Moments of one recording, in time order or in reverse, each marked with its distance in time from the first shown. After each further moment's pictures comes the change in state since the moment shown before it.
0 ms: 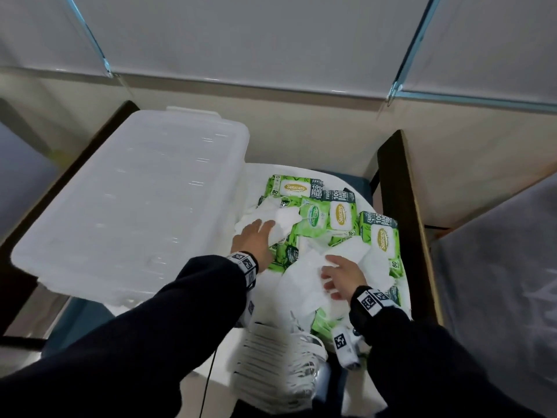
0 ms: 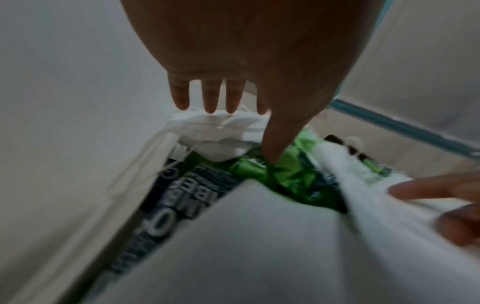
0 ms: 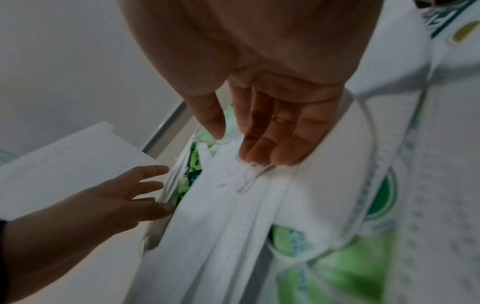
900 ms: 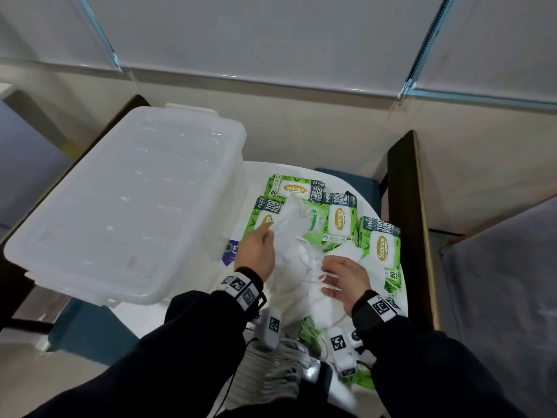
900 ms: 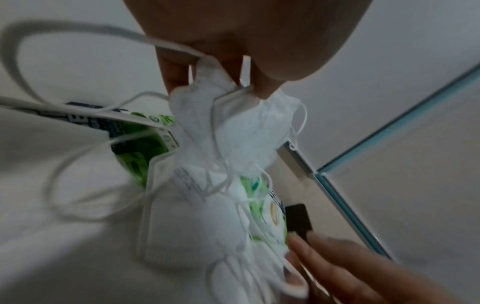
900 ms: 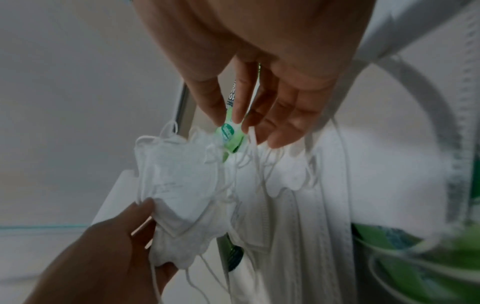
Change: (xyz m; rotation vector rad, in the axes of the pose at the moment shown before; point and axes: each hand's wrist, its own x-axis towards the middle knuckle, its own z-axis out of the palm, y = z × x) left_hand -0.040 0.062 -0.018 -0.638 0.352 -0.177; right_hand 0.010 -0.010 -0.022 0.395 -0.032 0.050
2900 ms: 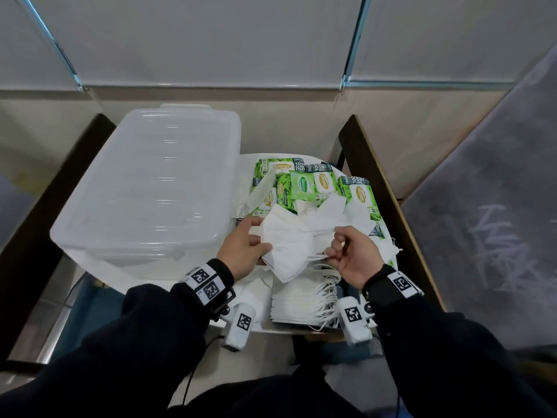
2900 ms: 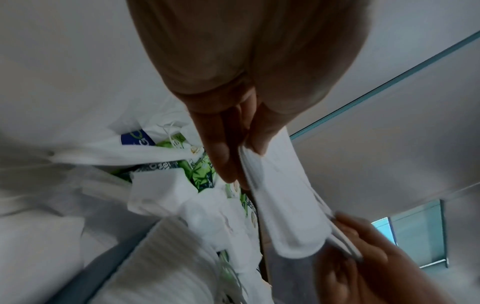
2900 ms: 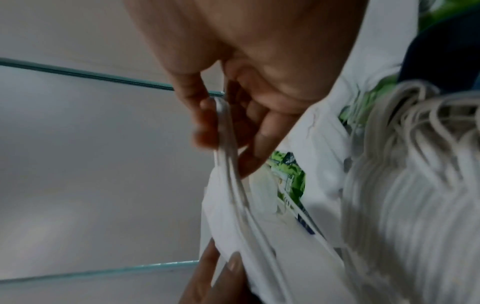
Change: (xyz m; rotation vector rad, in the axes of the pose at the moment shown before) left_hand -0.101 -0.079 -0.137 -0.425 -0.510 0.087; right_hand -0.171 0.070 0.056 0.447 -0.036 -0.166
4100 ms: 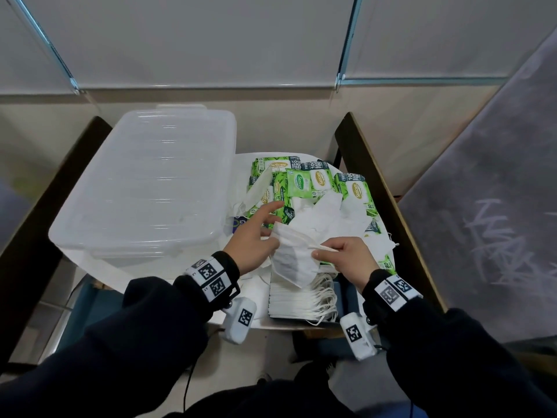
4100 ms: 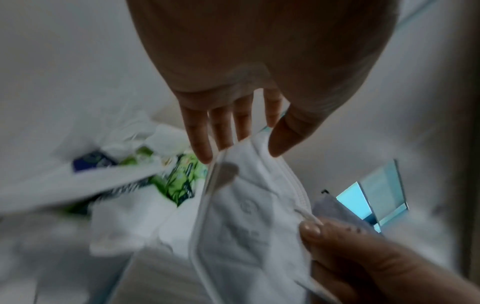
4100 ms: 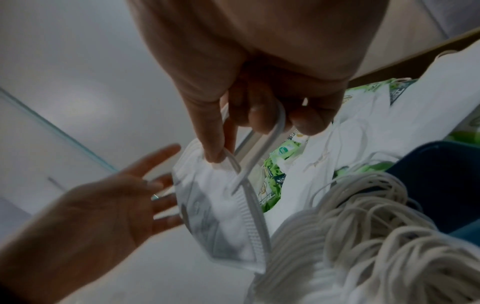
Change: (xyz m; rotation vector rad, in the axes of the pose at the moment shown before) left_hand -0.005 0.021 0.012 0.267 -0.133 0.243; right_hand -0.019 0.011 -0.013 -0.854 -0.053 -0.352
